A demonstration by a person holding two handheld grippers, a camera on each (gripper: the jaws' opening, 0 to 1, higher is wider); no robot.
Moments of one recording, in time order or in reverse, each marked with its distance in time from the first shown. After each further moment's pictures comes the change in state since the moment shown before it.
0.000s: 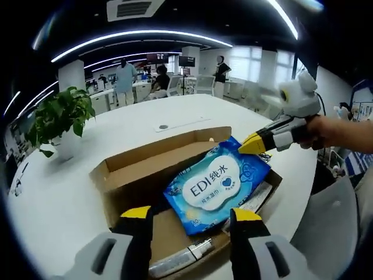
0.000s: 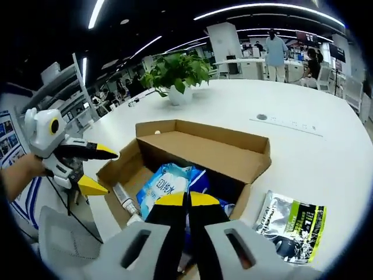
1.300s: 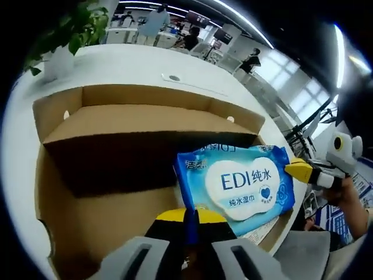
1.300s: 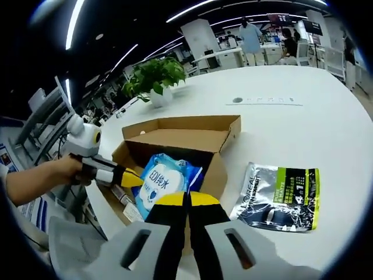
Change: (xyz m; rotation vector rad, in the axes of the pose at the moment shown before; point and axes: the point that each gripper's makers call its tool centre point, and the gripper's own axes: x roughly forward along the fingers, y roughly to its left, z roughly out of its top) left arm 0.074 -0.013 -0.031 -0.450 0.226 -0.126; right arm -0.026 -0.024 -0.029 0.186 -0.016 -0.048
